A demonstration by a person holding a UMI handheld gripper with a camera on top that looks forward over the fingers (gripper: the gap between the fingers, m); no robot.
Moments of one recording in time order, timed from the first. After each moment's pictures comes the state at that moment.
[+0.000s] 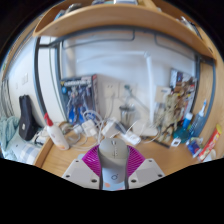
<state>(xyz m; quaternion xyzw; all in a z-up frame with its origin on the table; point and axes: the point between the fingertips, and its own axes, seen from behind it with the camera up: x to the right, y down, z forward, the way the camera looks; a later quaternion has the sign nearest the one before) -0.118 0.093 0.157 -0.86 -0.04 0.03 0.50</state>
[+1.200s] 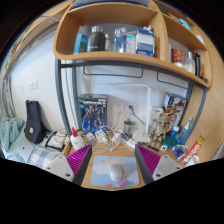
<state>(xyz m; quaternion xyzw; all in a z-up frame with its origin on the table) -0.169 -0.013 0.304 -0.86 -0.05 0.00 0.51</state>
